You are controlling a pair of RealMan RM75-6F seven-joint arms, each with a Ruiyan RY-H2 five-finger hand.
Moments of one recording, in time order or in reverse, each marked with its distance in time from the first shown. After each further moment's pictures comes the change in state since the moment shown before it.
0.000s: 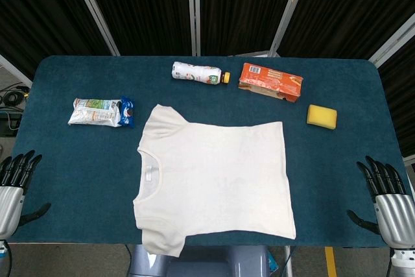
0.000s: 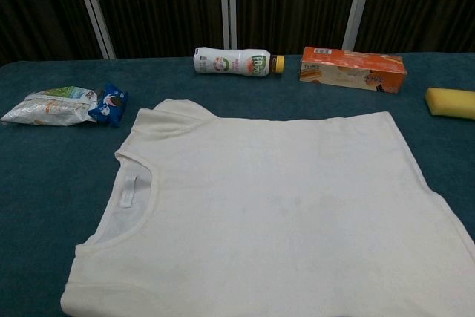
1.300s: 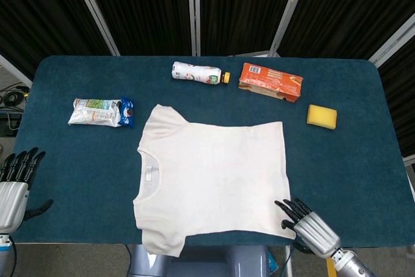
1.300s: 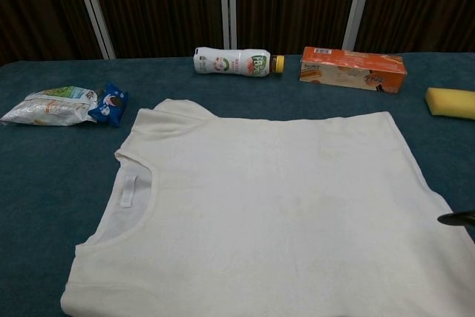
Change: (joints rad) left arm -0.024 -0.020 -0.019 -0.001 -0.047 -0.044 0.043; right arm 0.202 -0.285 -0.196 0.414 -0.348 -0.310 0.073
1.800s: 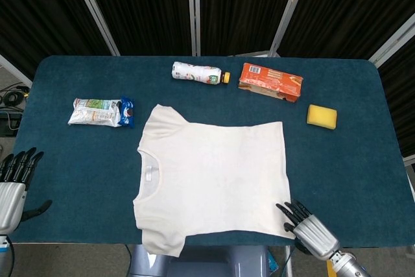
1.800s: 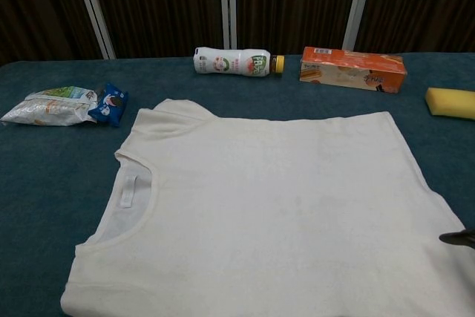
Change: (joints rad) left arm 0.003 0.018 0.002 -0.004 0.002 0.006 -0.036; right arm -0.020 -0.087 -0.022 0.127 0.016 0.023 -0.062
